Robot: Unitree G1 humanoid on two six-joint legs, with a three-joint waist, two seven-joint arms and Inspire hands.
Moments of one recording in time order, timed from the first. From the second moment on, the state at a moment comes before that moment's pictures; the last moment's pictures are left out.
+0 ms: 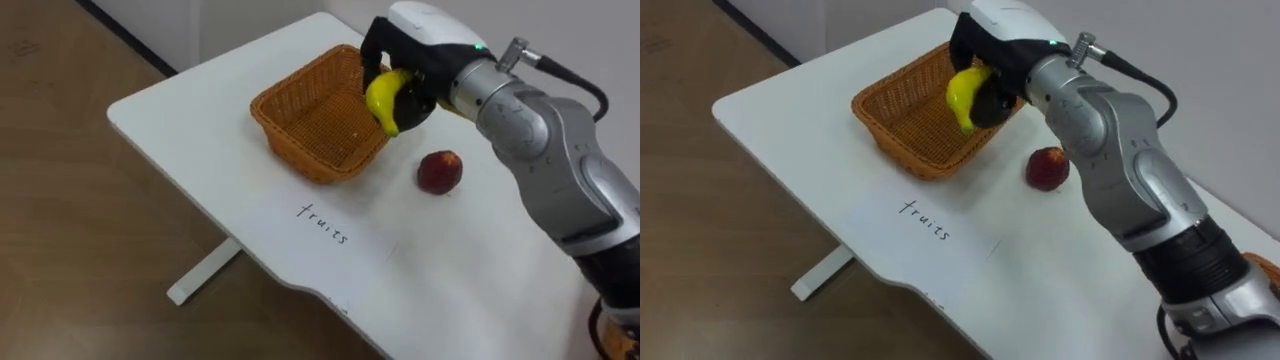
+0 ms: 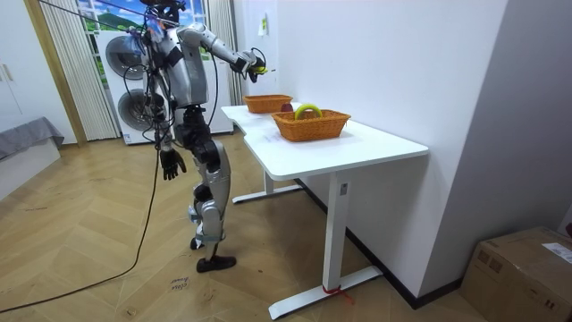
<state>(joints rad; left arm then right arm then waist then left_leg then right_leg) 0.26 0.31 0.15 1.00 0.05 0.14 0.12 -0.61 -0.56 0.42 -0.04 -0.52 0.26 0.35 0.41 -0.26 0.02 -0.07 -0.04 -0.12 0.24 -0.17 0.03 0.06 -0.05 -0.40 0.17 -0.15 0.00</state>
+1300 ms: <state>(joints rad) 0.28 0.35 0.11 0.97 0.05 0.17 0.11 -0.62 -0.56 0.50 0.07 -0.52 0.27 0.24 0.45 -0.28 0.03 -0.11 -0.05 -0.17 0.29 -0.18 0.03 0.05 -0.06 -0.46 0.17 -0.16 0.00</state>
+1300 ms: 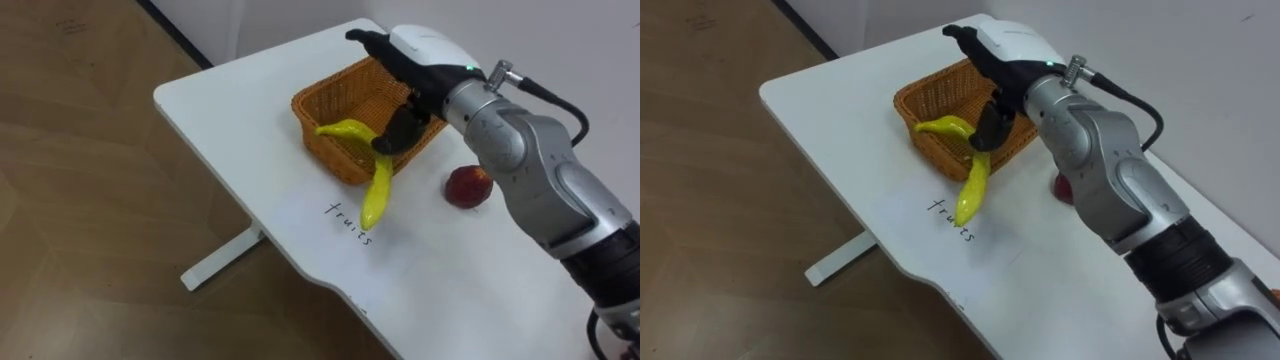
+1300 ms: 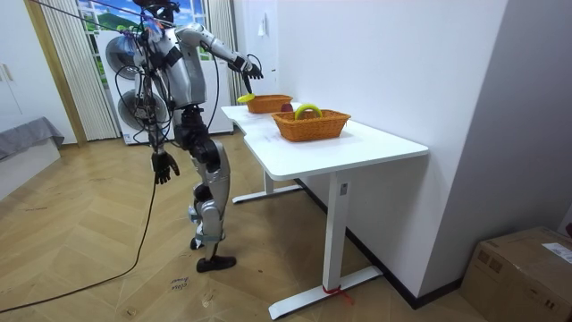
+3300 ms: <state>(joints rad) 0.30 0.33 0.08 0.92 0.06 0.16 0.12 -0.62 -0.55 0.48 0.39 -0.52 0.19 0.03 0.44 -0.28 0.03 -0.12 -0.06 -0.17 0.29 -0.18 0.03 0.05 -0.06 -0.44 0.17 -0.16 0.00</state>
